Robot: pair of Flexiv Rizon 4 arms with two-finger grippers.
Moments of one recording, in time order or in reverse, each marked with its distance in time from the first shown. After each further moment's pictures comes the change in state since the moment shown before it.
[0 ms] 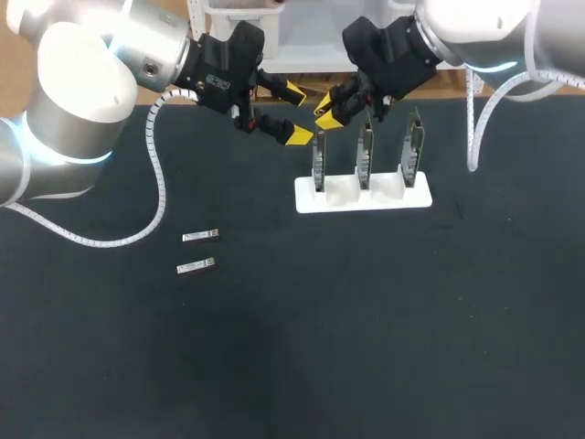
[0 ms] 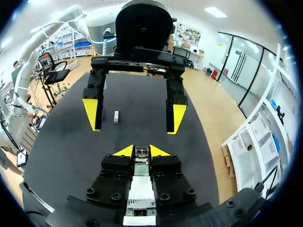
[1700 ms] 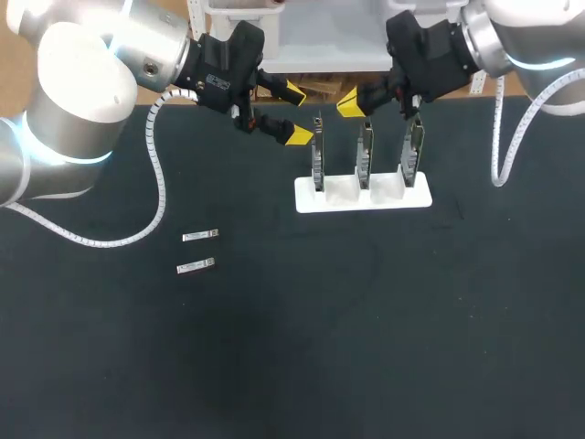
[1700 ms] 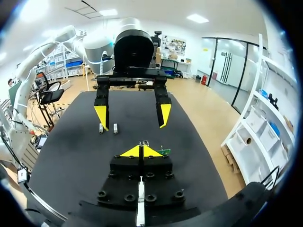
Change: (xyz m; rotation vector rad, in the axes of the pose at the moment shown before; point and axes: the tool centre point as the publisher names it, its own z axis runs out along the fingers) left arm 0.000 0.000 0.000 0.000 0.000 0.000; right arm 0.005 0.005 -0.034 0.051 -0.157 0.108
